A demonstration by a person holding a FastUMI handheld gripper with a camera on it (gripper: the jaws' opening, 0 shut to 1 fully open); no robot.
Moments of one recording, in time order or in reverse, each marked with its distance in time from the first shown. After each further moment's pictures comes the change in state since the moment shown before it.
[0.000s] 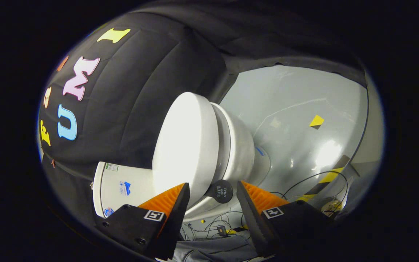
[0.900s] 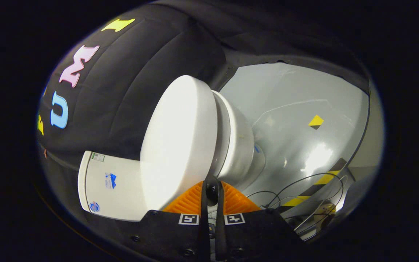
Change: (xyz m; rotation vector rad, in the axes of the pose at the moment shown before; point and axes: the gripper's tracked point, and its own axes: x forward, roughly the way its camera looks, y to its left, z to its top) arm 0.011 -0.002 -0.015 -0.101 0.017 -0.066
